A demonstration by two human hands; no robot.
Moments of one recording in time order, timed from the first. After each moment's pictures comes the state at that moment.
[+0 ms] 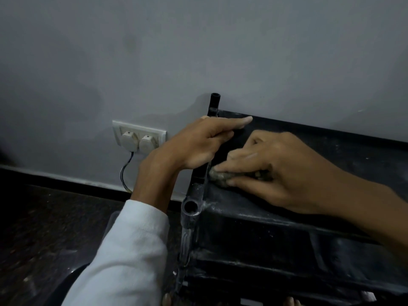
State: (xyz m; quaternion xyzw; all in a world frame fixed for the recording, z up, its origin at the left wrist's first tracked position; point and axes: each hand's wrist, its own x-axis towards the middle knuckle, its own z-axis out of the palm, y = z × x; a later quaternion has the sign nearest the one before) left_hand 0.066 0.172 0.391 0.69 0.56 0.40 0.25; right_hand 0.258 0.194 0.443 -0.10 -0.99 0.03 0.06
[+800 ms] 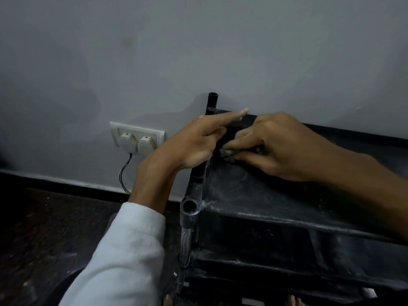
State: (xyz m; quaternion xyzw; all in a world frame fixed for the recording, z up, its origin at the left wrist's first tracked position) left_hand 0.066 0.172 0.390 0.66 0.54 0.43 0.30; right_hand 0.247 0.226 0.448 -0.12 -0.99 -0.01 0.06
